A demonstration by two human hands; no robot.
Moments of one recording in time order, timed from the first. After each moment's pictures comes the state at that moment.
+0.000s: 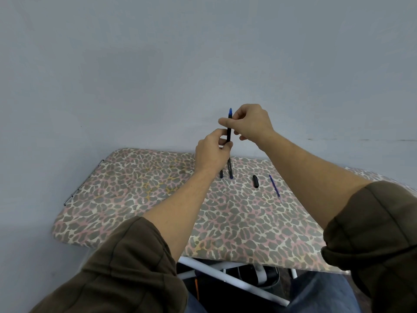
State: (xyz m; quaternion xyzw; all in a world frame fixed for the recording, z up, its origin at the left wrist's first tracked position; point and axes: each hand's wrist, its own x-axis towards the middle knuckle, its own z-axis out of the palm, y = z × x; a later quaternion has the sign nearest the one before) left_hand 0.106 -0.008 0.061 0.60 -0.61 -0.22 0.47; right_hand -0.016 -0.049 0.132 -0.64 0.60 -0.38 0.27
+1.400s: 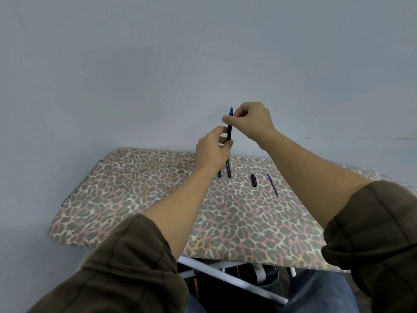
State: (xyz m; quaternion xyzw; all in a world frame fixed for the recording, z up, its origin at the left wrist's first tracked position) left_hand 0.102 -0.012 0.062 0.59 -0.61 -0.23 0.47; right_hand -0.024 -0.053 0.131 -0.65 0.58 -0.42 0.26
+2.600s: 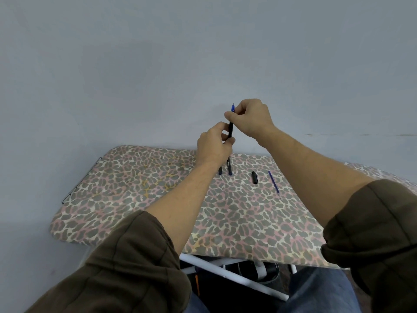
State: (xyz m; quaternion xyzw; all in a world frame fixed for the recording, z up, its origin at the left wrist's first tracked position) left_hand 0.101 -0.020 0.060 0.61 -0.62 -0.20 0.45; right_hand -0.021 -0.057 0.128 -0.67 0.59 -0.39 0.23
